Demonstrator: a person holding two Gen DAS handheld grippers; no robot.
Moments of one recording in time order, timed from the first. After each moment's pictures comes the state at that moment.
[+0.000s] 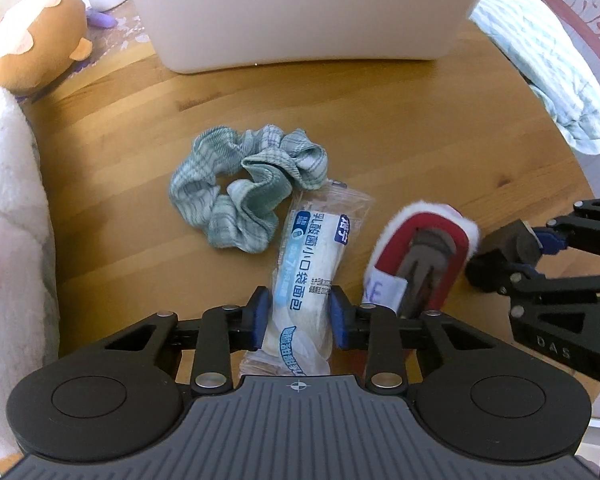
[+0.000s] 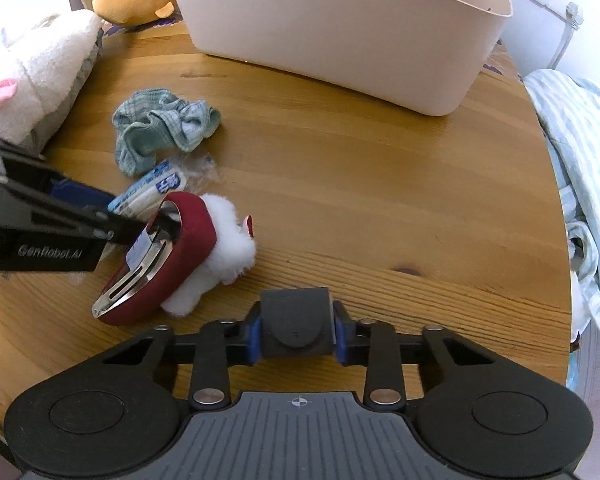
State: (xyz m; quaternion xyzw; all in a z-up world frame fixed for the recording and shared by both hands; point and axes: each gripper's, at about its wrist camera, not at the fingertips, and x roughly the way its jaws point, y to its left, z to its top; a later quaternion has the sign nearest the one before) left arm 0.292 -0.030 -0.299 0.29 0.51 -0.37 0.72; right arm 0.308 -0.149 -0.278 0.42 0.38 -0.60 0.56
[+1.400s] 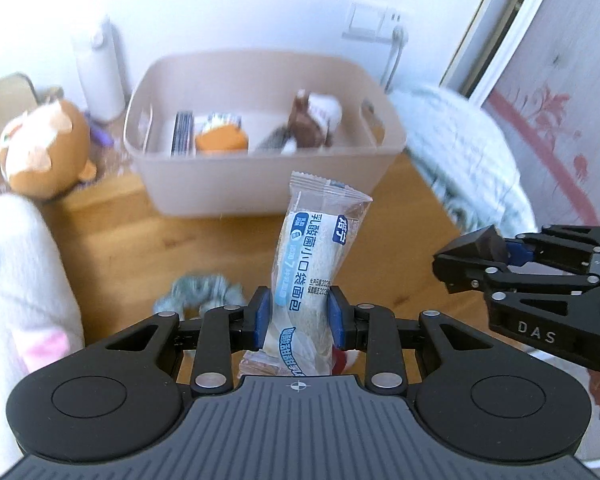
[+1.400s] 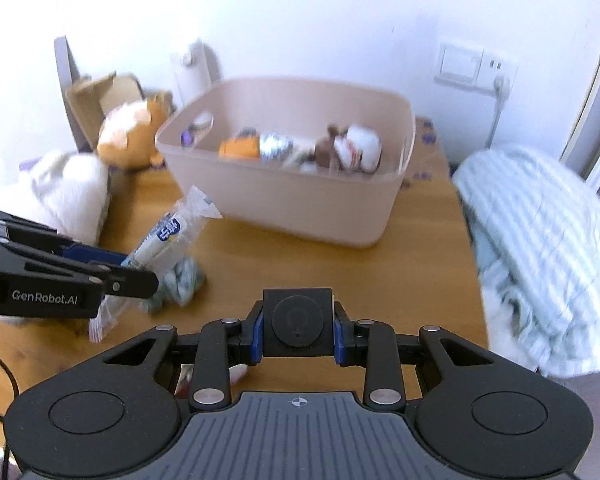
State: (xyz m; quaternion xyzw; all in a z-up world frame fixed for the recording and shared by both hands) left arm 0.282 -0.048 -0.170 0.19 0.44 -0.44 0.76; right arm 0.278 -0.136 -0.150 0.35 0.27 -0.68 0.58
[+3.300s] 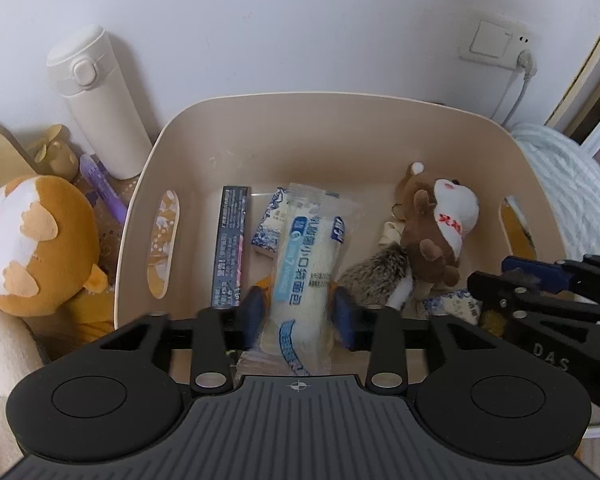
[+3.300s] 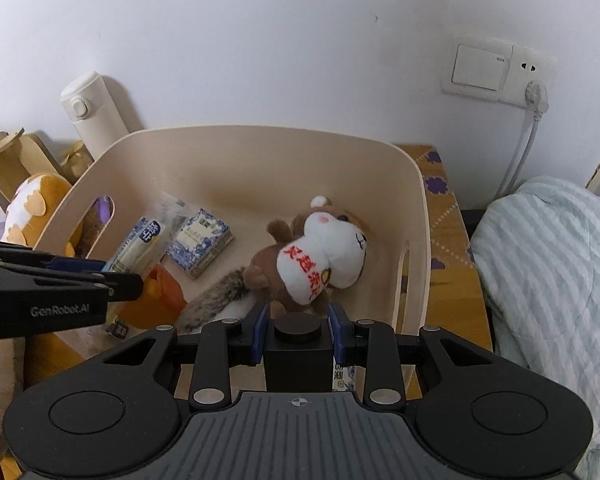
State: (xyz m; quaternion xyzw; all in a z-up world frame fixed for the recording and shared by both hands) left arm 0.421 -0.185 -0.211 0.21 0.46 -0.34 0.79; right arm 0.208 -0.322 -0.201 0.39 0.26 -0.69 0.55
